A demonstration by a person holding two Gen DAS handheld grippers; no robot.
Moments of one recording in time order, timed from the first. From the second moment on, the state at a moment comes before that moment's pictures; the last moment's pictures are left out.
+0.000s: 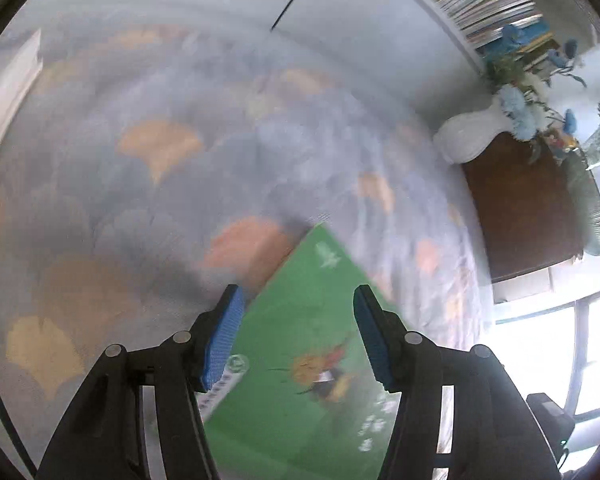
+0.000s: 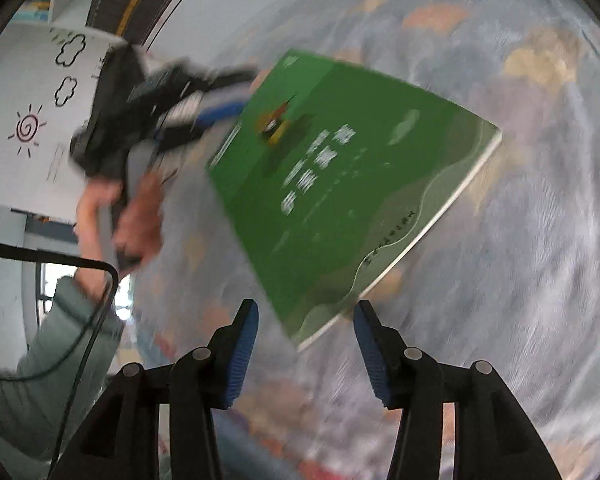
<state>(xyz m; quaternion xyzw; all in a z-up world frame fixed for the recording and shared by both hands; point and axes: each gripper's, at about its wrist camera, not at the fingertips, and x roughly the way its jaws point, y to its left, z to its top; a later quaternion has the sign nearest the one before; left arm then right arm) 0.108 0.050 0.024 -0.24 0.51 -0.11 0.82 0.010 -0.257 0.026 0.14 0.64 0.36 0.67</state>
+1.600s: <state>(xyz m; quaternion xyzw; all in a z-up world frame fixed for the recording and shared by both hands) -0.039 0.007 -0.029 -0.42 0.49 -0.16 0.75 0.024 -0.323 0.006 0.24 0.61 0.29 0.70</state>
